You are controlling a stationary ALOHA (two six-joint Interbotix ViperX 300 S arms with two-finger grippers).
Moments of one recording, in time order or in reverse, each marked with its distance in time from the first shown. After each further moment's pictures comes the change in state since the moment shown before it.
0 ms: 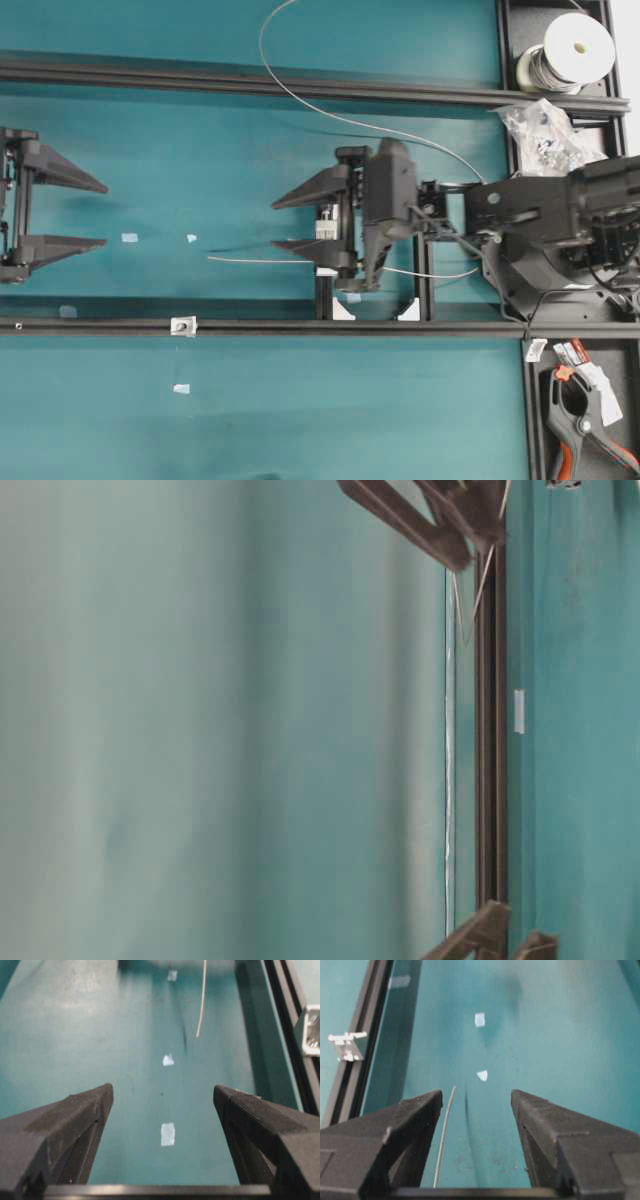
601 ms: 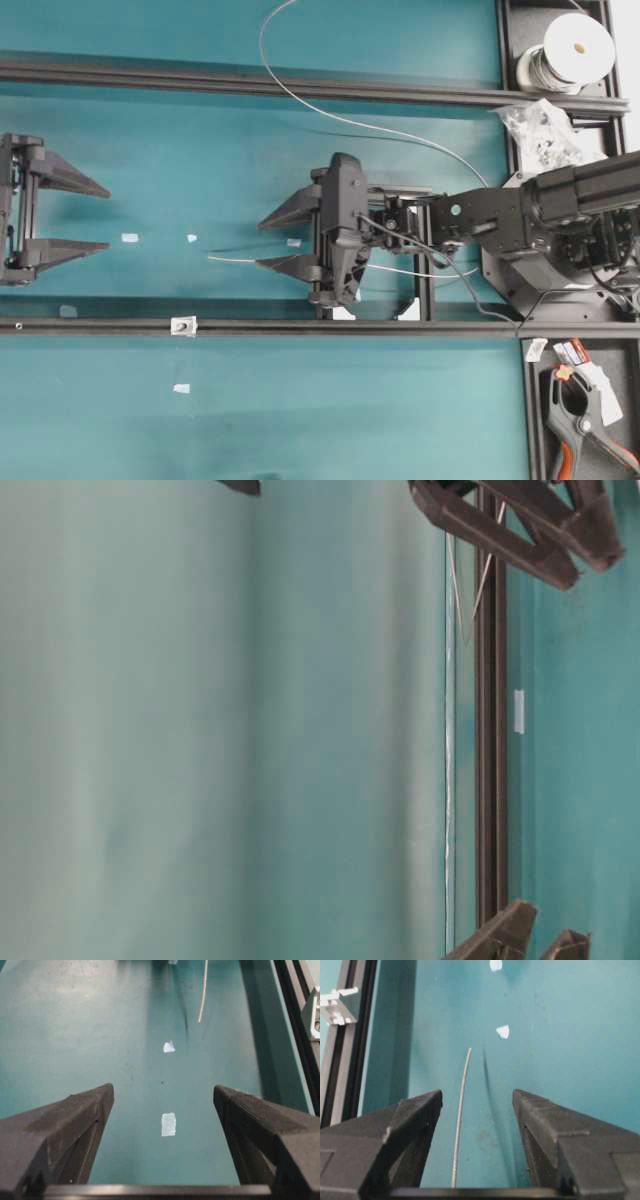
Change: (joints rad) left arm -0.002 0.051 -0.002 0.000 -0.034 -0.003; right arm 0.031 0.141 -0.074 0.002 0.084 0.094
